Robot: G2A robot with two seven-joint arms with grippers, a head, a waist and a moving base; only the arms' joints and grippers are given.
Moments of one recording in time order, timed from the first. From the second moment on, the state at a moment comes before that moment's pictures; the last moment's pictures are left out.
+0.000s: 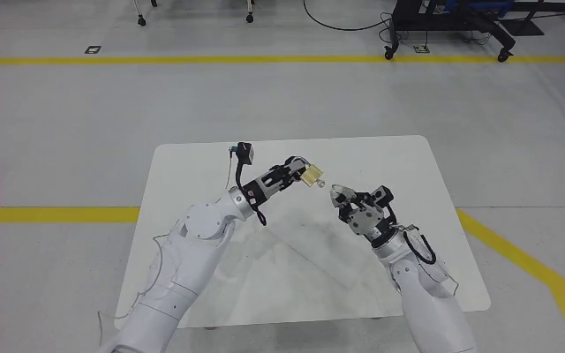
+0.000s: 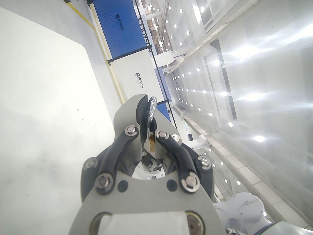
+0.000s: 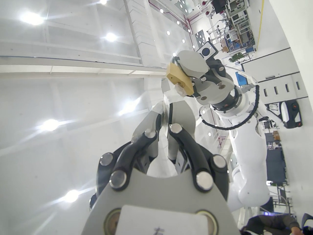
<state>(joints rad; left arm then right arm) 0.79 -1.48 -1.10 -1.09 -0.22 -0.37 -0.63 -1.30 -1.28 1.44 -1.61 0.92 0.13 0.66</state>
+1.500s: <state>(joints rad) 0.88 -1.39 -1.10 -1.23 0.53 -0.11 -0.70 -1.38 -1.25 1.57 -1.72 0.47 -0.17 0.49</state>
